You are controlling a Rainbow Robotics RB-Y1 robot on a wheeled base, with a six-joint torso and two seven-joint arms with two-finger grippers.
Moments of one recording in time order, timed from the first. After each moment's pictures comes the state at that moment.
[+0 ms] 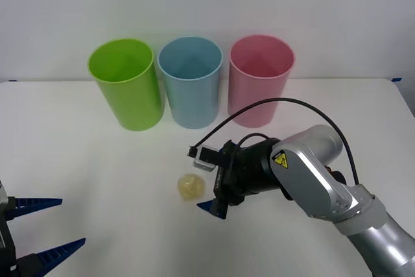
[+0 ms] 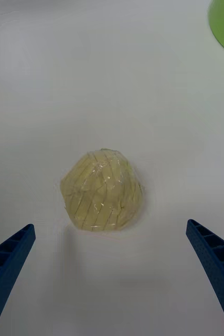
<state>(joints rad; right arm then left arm) -0.37 -0.30 0.44 -1.74 2.37 -1.26 -0.77 0.49 0.47 0.55 -2.17 -1.56 -1.41 0.57</state>
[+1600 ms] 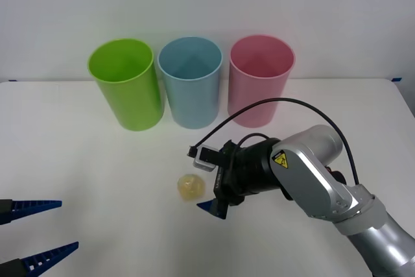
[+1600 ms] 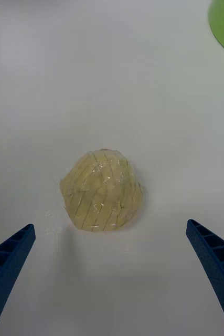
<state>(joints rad) -0.37 -0.30 0.44 -1.74 2.37 -1.26 -0.77 0.50 0.54 0.55 -2.06 -1.34 -1.43 0.52</state>
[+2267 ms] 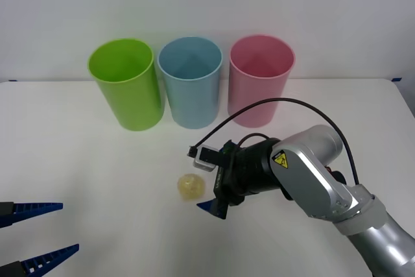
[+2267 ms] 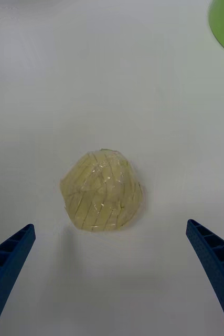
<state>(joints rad) -0.37 -0.30 0.44 -1.74 2.37 -1.26 -0.77 0.50 0.54 0.54 -2.04 -1.32 -1.43 0.52</state>
